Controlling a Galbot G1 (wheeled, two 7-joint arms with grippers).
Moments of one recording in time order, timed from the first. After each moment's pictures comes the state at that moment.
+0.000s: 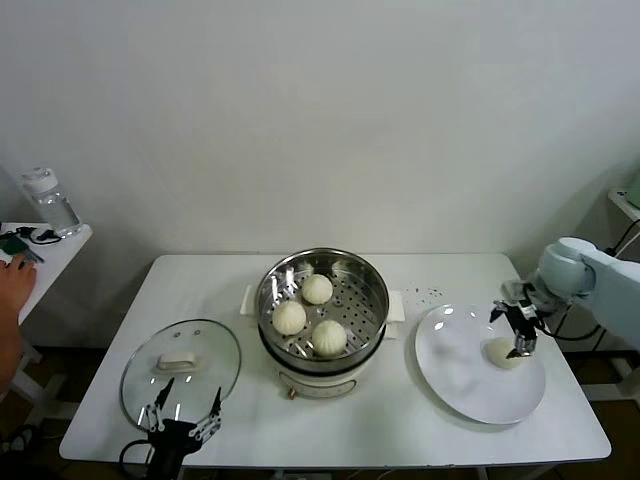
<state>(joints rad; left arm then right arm) 1.81 -1.48 -0.65 -2.04 0.13 -0.07 0.06 0.12 0.50 -1.00 1.27 -0.03 -0.16 -1.11</state>
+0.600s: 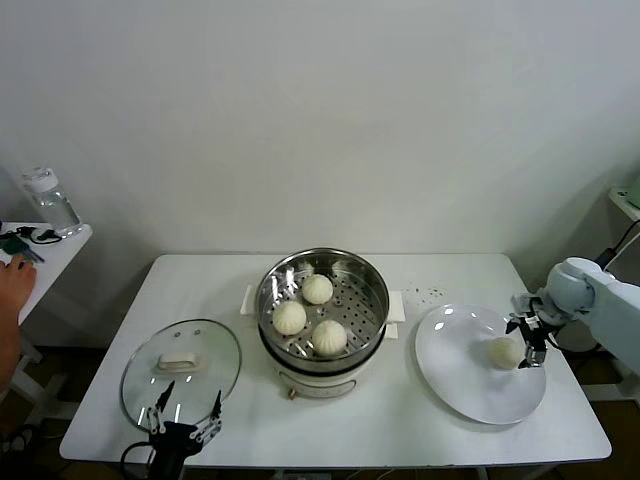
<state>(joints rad) 1.81 -1.49 -0.65 -2.02 0.15 -0.07 0.06 -0.07 0.59 -0.79 1.08 -0.13 -0.14 -1.12</state>
